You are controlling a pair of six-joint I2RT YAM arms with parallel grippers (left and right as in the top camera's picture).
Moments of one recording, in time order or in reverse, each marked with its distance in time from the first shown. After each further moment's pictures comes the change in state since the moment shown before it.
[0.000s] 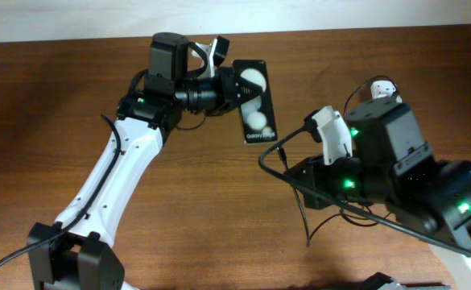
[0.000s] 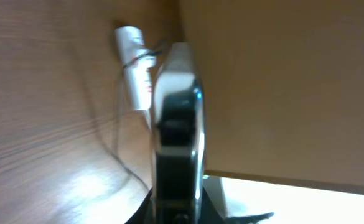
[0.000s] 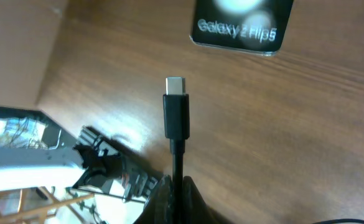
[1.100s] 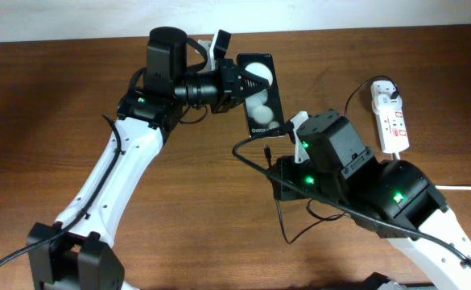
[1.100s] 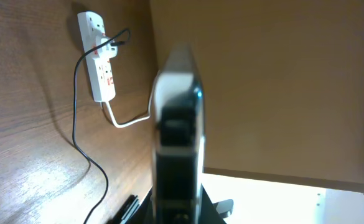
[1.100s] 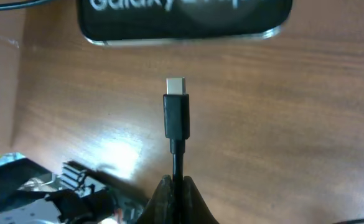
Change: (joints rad) left arm -0.001 0.001 0.000 0.114 0.093 -0.195; right arm 0.119 0.011 -0.222 0.223 0.170 0.262
